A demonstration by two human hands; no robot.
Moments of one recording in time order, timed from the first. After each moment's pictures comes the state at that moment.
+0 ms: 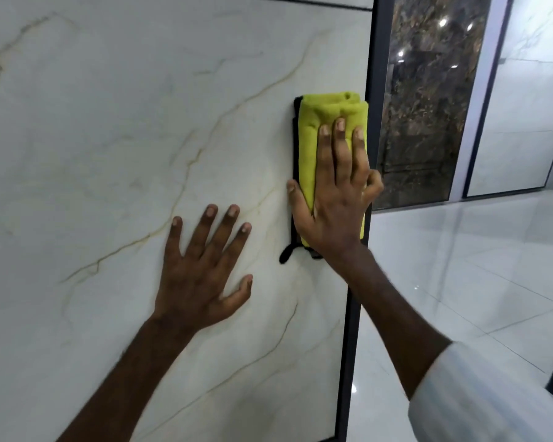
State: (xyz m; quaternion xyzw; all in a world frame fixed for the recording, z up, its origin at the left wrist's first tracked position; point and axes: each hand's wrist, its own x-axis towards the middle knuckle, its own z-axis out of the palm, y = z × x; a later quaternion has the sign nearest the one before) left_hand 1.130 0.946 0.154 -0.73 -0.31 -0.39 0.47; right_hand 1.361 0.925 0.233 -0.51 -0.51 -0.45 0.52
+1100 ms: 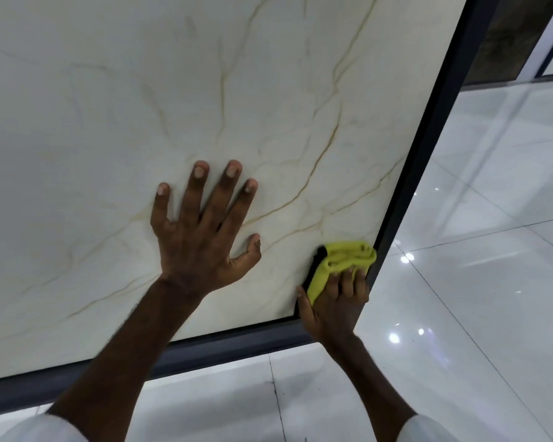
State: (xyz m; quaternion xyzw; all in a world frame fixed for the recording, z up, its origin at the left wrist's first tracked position) left_hand 1.118 0.948 -0.063 -0.70 -0.34 -0.42 0.47; right_hand 1.333 0.890 -0.230 -0.60 -0.59 -0.28 0.46
